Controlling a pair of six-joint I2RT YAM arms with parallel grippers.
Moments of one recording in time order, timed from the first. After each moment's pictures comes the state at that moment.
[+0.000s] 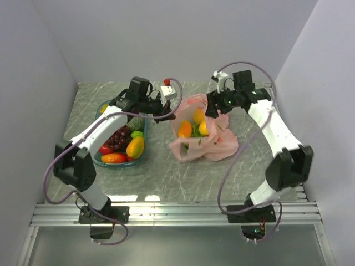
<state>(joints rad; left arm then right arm) -0.43 1.66 1.46 -0.45 0.78 0.42 0.22 1.63 1.55 -0.77 -0.48 -0.22</state>
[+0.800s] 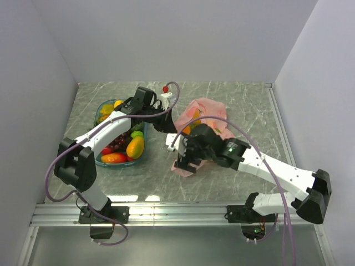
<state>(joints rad) -0.49 1.63 1.33 -0.46 0.76 -0.07 0.96 1.20 1.07 -0.60 -0.16 -0.45</state>
